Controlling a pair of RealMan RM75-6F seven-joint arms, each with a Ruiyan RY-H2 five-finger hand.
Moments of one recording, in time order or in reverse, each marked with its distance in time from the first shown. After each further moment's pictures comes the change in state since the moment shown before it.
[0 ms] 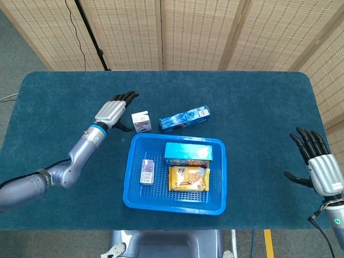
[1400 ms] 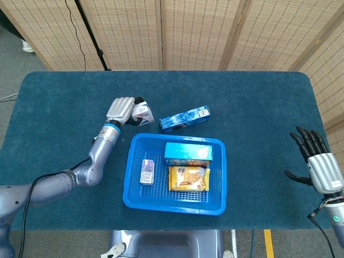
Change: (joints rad) left arm -0.080 -0.163 -0.007 0.109 -0.126 0.171 0.148; right arm 0.008 -0.009 0.002 0.018 0.018 -0.030 0.009
